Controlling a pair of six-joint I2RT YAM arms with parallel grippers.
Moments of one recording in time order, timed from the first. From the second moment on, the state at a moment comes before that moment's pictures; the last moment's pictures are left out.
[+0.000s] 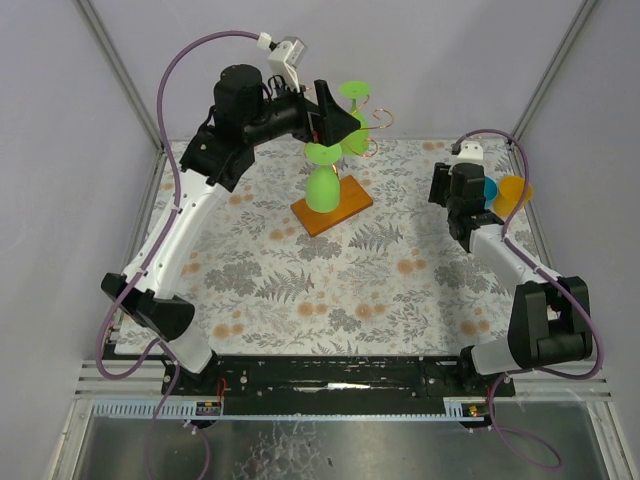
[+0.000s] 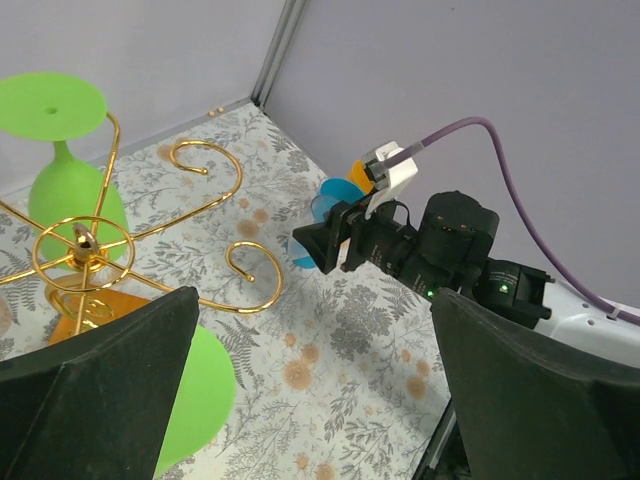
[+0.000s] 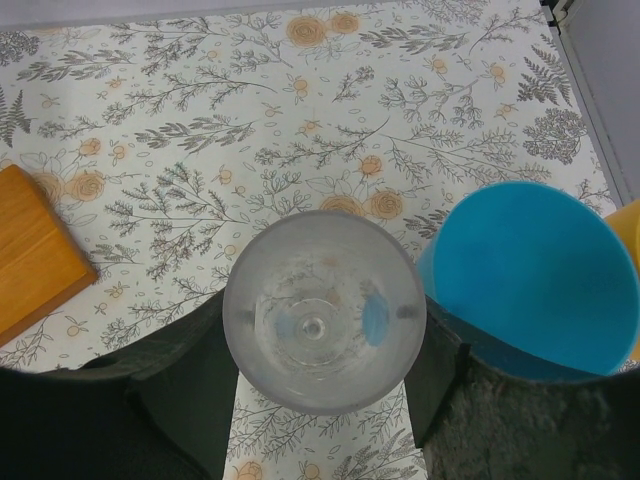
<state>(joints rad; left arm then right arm) -0.47 1.66 2.04 -0.47 0.45 -0.41 0.15 1.43 0.92 0.11 0.27 0.08</state>
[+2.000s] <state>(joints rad) -0.20 1.53 1.81 -0.33 0.47 -0.60 0.45 1.22 1.37 -0.27 -0.15 1.12</state>
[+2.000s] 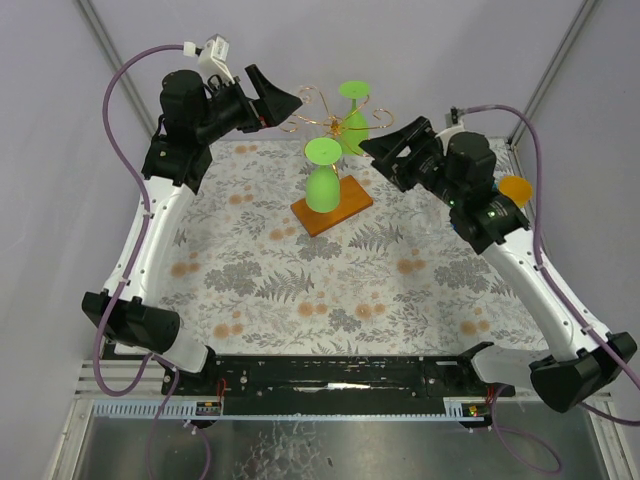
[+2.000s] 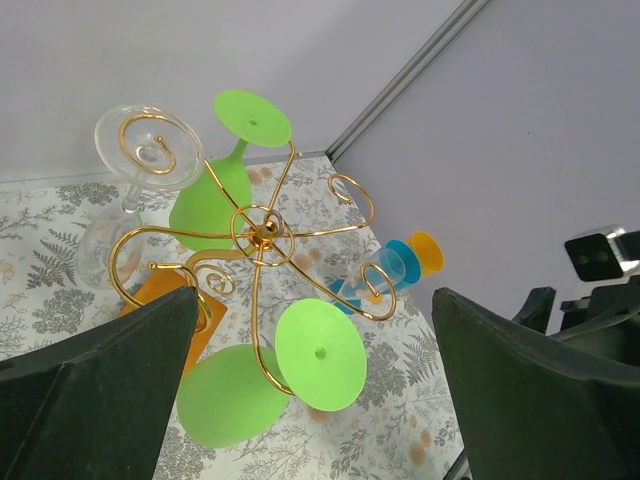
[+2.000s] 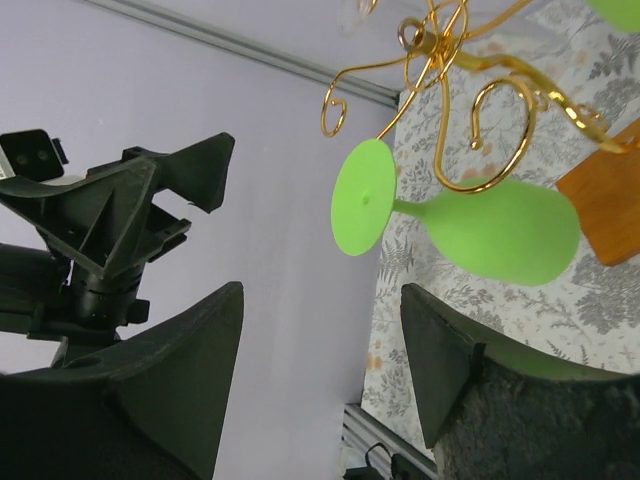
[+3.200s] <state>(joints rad) -0.16 1.53 1.78 -0.30 0.50 -0.61 0.57 1.45 1.38 -0.14 -0.07 1.35</state>
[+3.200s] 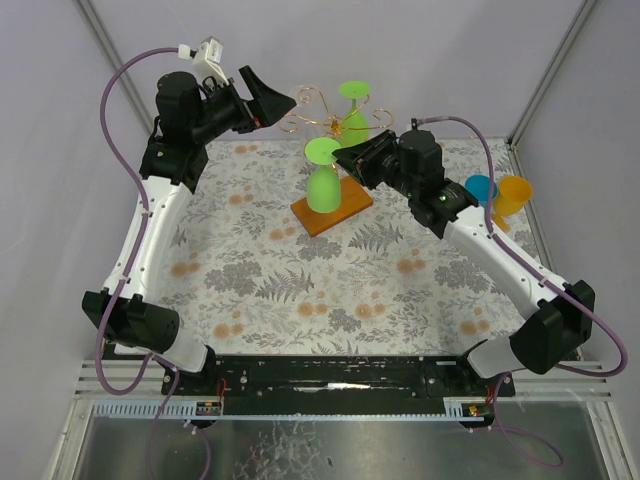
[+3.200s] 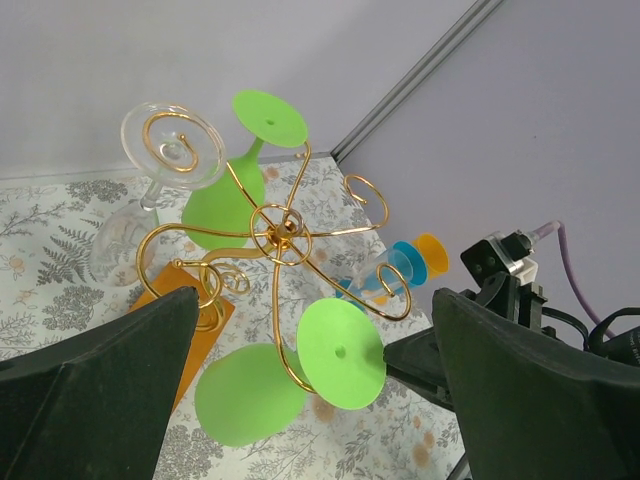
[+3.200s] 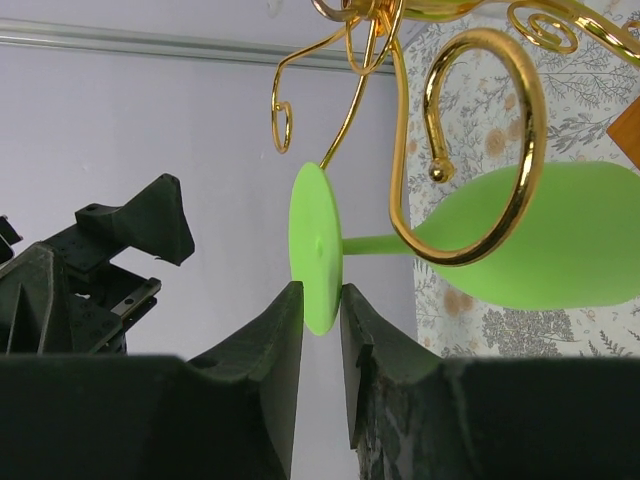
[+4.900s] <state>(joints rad) -0.16 1.53 1.76 -0.28 0.53 -0.64 0.56 1.47 1.41 -0.09 -0.12 1.42</state>
